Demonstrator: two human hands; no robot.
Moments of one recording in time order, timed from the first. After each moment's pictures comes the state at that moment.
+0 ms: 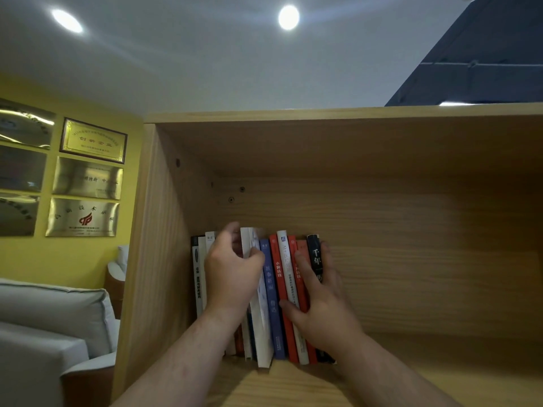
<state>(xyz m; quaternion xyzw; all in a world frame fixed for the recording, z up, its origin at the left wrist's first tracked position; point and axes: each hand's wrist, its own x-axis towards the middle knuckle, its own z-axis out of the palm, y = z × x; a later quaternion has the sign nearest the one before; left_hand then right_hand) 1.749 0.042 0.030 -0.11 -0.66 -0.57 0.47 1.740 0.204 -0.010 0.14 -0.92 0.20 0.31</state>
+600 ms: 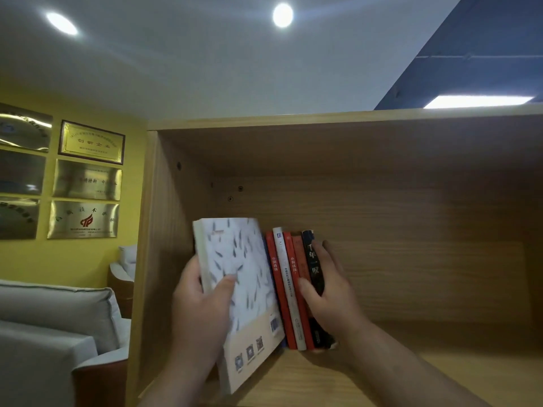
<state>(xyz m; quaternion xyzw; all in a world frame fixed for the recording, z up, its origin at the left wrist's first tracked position) 1.822 0.015 -0.008 -0.15 -0.62 -0.66 0.39 1.753 0.219 -0.009 0.17 -0.85 0.39 0.33</state>
